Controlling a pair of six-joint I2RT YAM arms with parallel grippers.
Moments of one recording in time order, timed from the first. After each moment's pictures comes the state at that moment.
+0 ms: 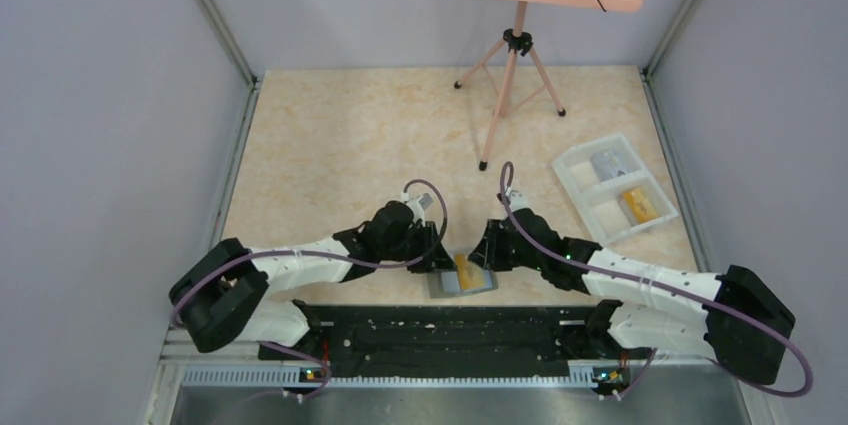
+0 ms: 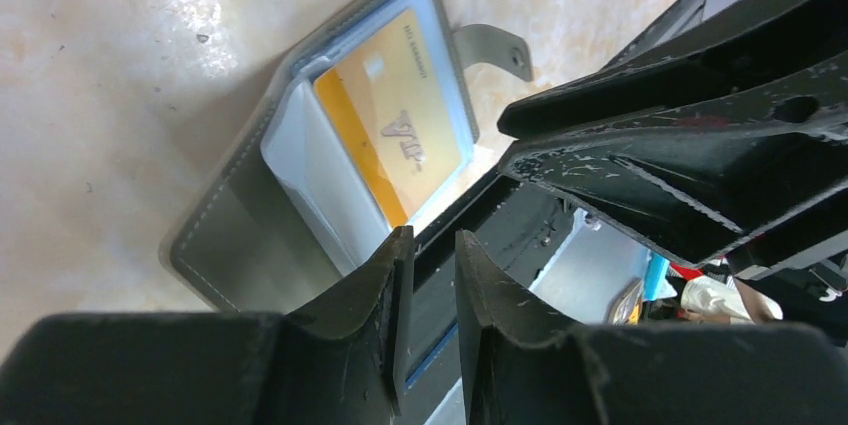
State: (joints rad) left arm -0.85 1.30 0.51 0.15 0.35 -0.98; right arm 0.93 1.05 0.47 -0.07 0.03 0.84
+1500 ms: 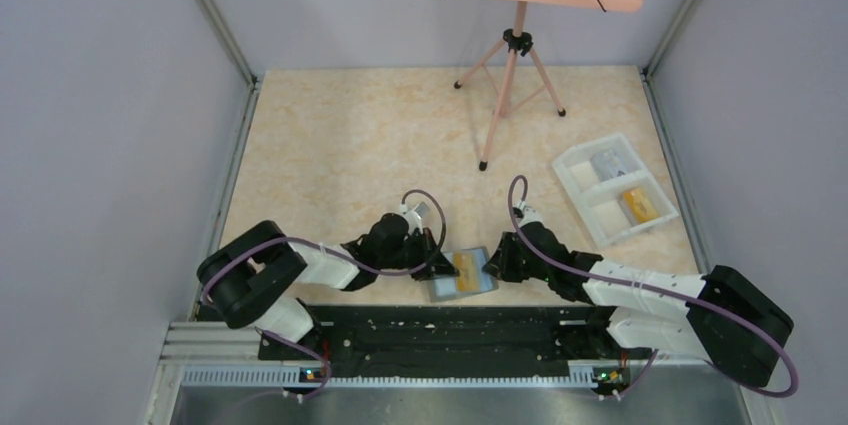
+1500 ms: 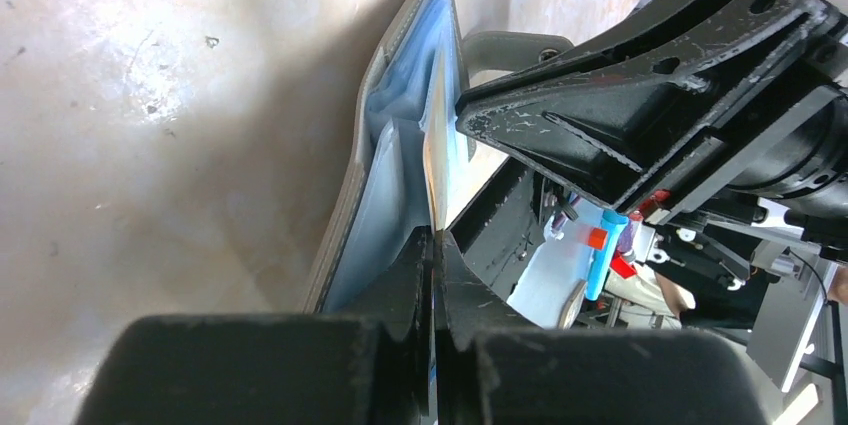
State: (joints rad) left arm -0.85 1.52 0.36 0.61 0.42 -1.13; right arm 0.85 1.08 0.27 0.08 0.00 0.88
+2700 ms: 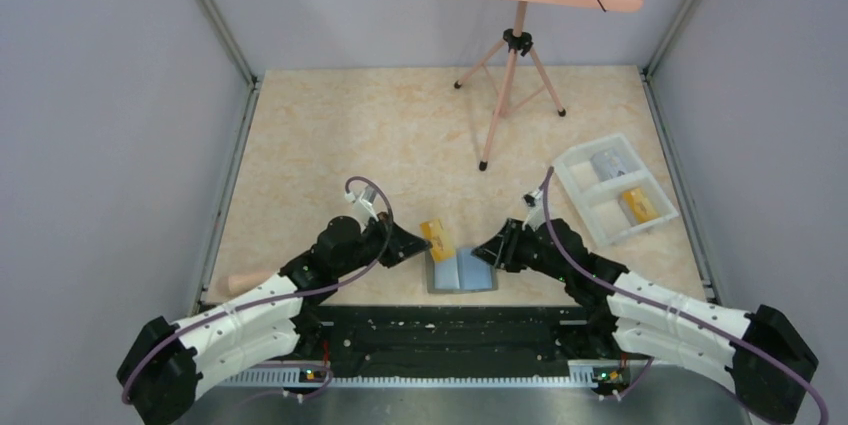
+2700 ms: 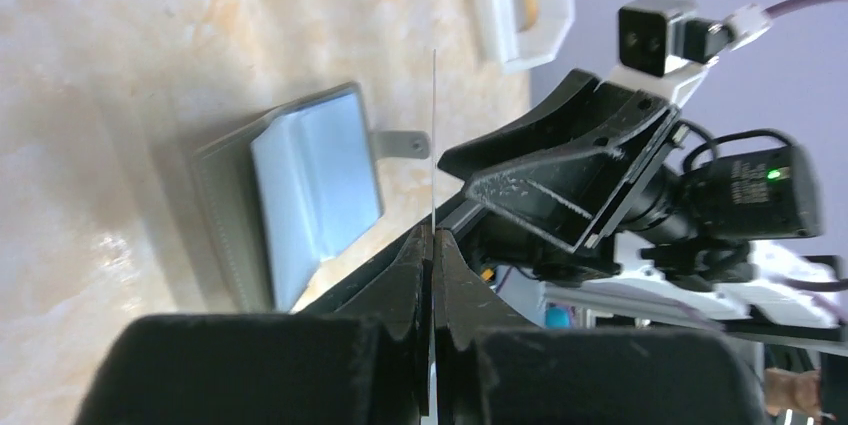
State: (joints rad) left arm -0.77 0.84 0.29 0.20 0.21 -1.16; right arm 0.84 0.85 0.29 0.07 -0.04 0.91
